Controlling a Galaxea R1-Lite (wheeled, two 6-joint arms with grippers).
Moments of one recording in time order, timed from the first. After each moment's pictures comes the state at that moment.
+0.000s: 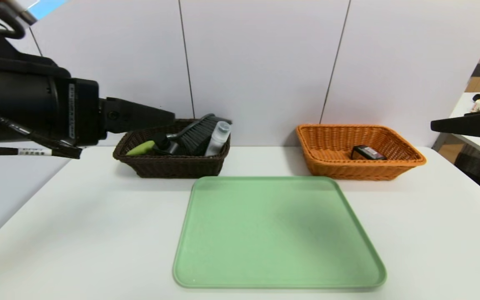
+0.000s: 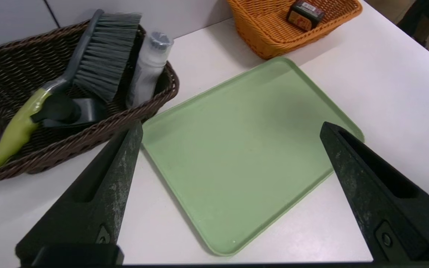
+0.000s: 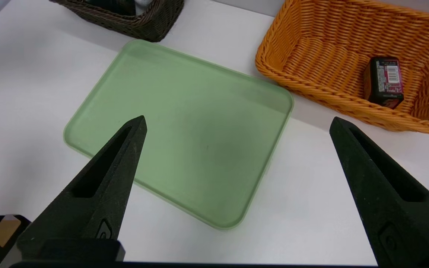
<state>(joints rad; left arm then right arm) -0.54 1.30 -1.34 0.32 -0.09 -0.09 0.20 1.21 -1.35 0.58 0.27 -0.04</state>
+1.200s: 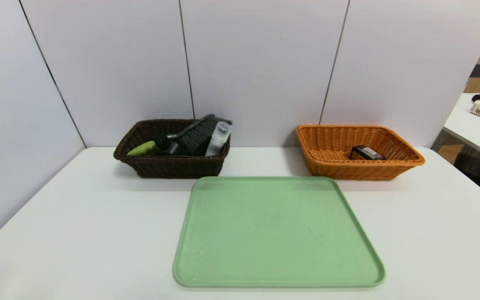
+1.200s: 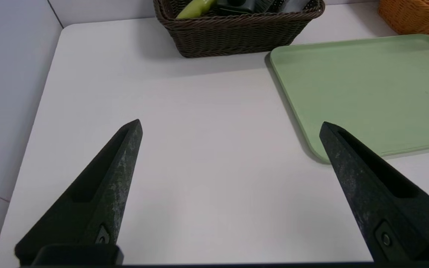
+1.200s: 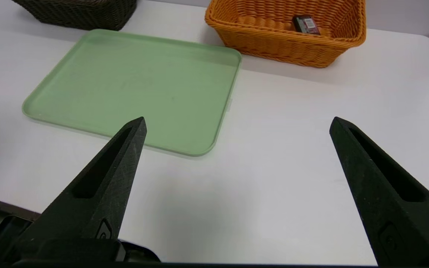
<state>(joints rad) -0.06 0.53 -0.65 0.31 -0.11 -0.01 0.01 0.55 -0.90 0.61 0.23 -0.06</state>
